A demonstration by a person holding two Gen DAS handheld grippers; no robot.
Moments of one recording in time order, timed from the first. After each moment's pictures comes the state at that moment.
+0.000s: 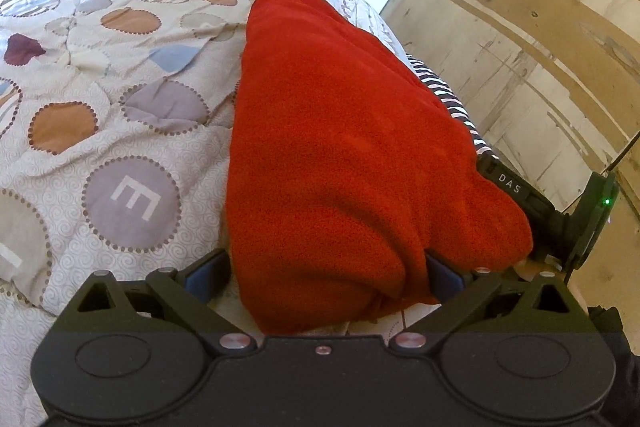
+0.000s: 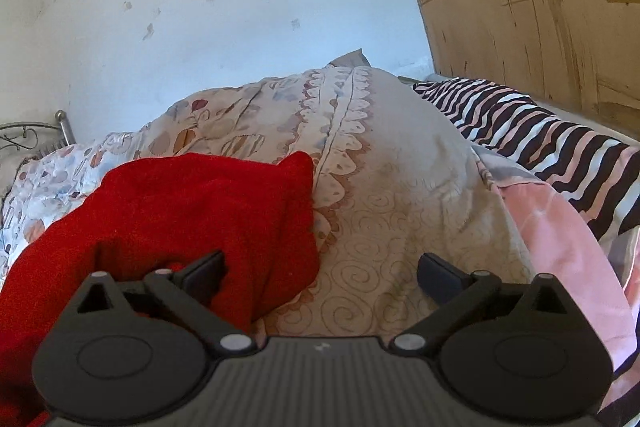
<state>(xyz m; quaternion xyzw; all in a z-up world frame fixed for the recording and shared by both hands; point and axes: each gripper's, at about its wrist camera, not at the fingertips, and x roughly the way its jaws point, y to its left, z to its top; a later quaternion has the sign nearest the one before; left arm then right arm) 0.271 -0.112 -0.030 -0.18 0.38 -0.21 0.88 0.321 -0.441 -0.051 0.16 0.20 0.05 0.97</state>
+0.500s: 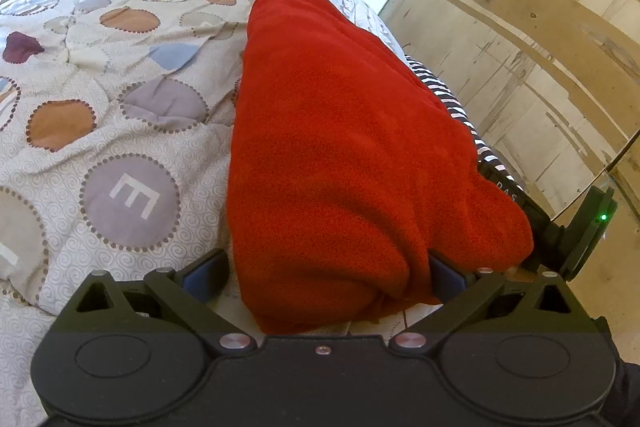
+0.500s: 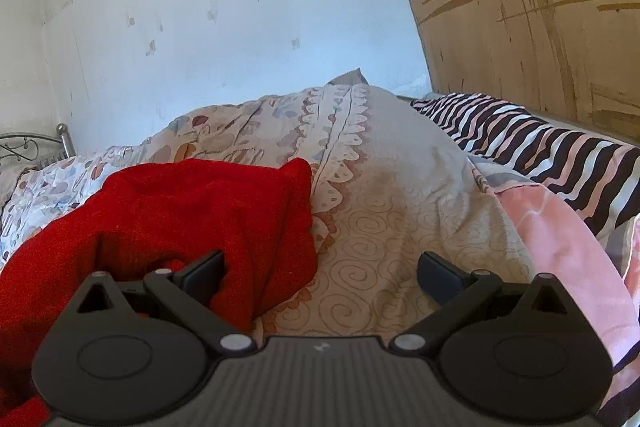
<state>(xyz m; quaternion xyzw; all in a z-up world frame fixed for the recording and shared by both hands) 0.272 -0.111 -0.032 -0.18 0.38 -0.21 0.88 0.310 -0.439 -0.064 0.15 0.16 0.04 0.97</state>
